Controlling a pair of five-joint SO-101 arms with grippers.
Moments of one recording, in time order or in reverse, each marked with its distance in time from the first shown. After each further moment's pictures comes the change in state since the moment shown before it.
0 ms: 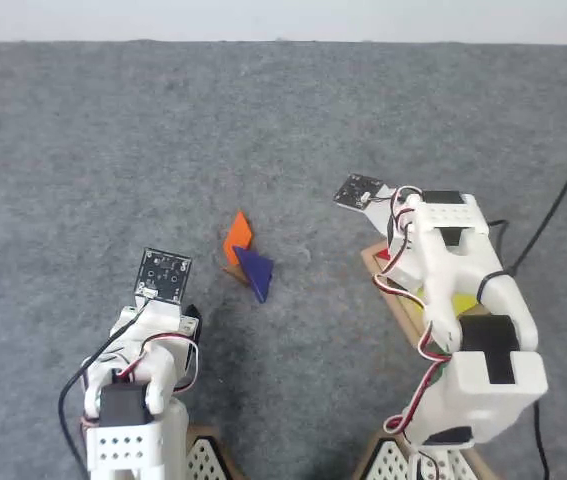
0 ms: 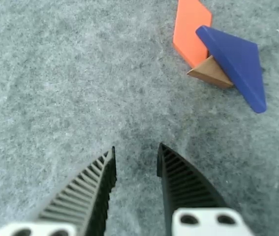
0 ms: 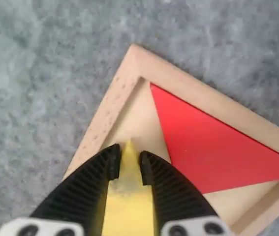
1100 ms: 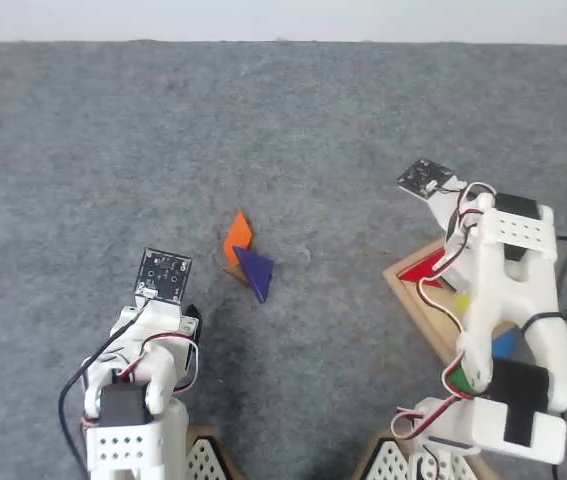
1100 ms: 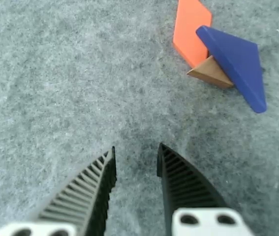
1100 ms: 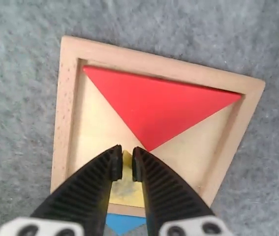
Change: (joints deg) left arm 0.0 0.0 0.0 0.0 0.0; right arm 14.4 -15.1 1.4 7.2 3.1
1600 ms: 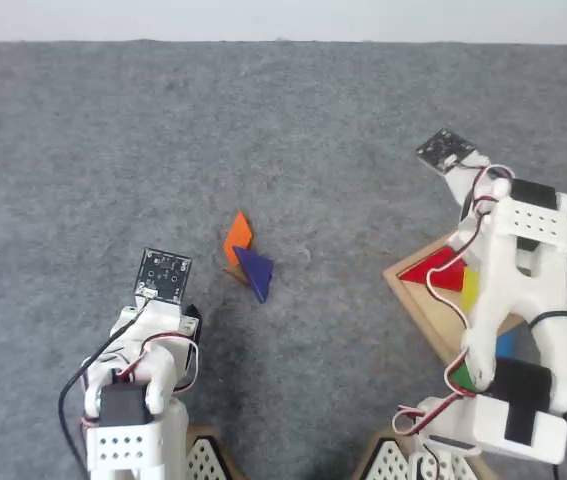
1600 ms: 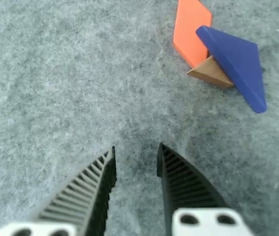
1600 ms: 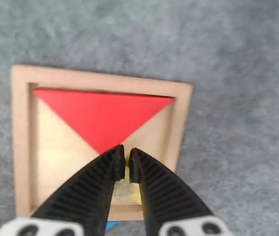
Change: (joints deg) left arm 0.0 0.0 0.0 0.0 0.0; right arm 2.2 0.3 -7.7 -1.8 -2.5
